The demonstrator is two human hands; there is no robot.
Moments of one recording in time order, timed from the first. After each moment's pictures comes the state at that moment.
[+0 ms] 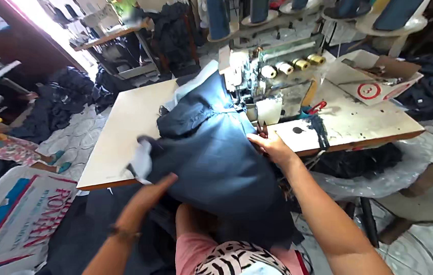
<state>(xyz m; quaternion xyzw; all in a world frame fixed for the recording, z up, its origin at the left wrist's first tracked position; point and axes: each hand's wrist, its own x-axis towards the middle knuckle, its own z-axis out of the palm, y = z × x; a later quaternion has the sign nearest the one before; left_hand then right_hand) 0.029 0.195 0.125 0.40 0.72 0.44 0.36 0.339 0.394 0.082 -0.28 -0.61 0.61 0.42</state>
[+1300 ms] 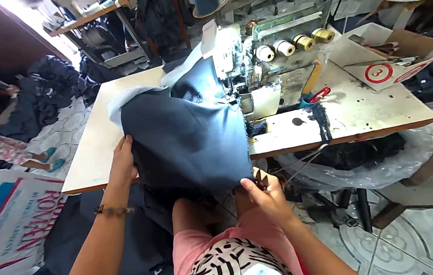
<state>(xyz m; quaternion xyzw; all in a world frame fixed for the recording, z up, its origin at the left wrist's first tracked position) -0.017 0.288 0.129 0.32 0.72 0.57 0.24 0.339 0.283 0.043 -0.31 -0.59 0.55 0.50</state>
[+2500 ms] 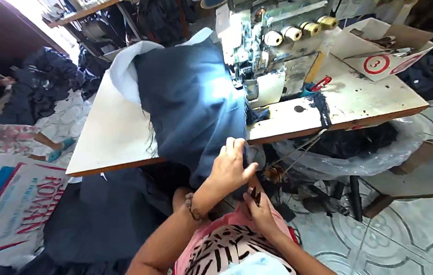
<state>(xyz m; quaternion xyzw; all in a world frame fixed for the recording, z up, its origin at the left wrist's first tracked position) 0.193 0.261 0.088 0.73 0.63 0.22 0.16 0.326 0.186 -0.026 -0.37 -0.48 0.66 0.44</state>
